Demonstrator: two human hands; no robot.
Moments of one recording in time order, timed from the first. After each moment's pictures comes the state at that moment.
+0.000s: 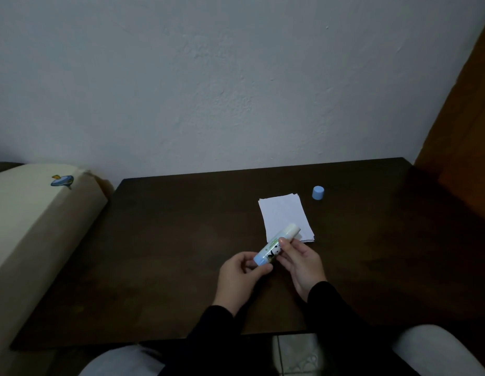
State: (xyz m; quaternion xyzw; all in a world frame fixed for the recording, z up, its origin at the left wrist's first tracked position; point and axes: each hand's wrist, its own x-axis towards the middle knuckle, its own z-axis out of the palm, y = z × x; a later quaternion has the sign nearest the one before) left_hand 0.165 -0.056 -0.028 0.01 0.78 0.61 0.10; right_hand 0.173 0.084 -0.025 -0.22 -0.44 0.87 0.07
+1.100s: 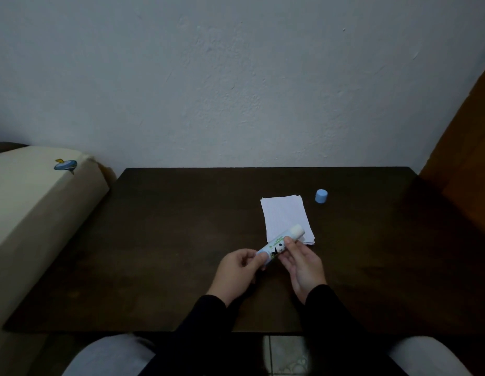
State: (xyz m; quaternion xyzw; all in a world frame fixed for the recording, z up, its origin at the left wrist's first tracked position) left_hand 0.158 -0.059 -0.019 0.04 0.78 0.61 0.16; right_hand 0.173 0.084 -0.018 -0.25 -0.42 0.87 0.07
